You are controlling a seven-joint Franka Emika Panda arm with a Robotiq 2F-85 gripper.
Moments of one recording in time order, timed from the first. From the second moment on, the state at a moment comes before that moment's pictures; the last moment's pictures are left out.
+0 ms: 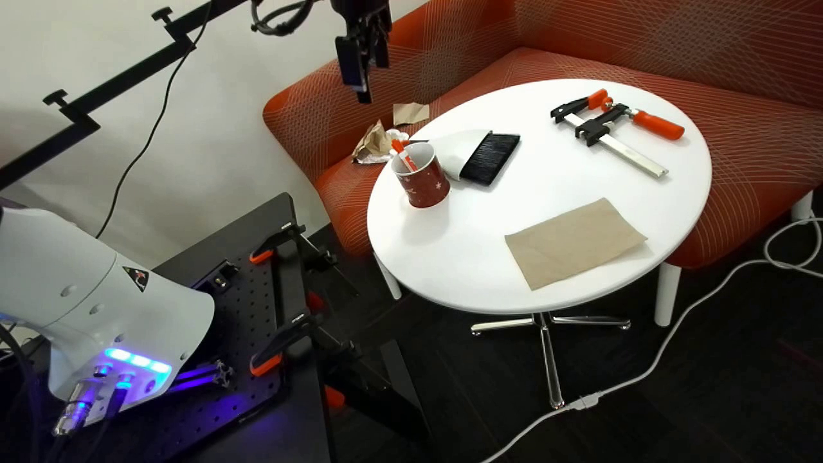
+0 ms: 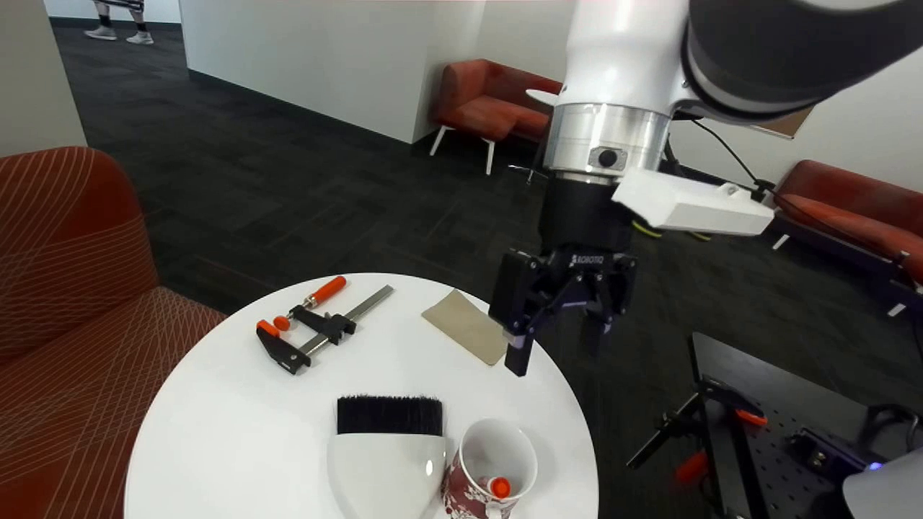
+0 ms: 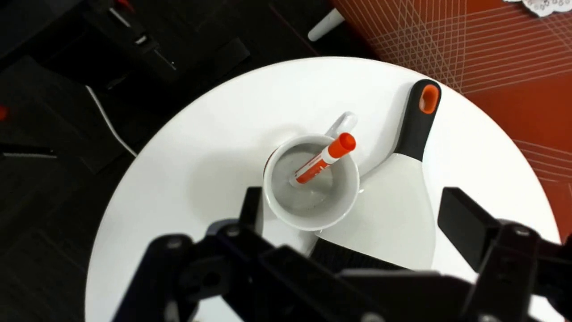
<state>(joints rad) 0.08 0.13 0.06 -2.33 0.40 2.27 0.53</state>
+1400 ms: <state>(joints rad) 0.12 0.36 0.07 -2.34 0.50 2.47 0.71</state>
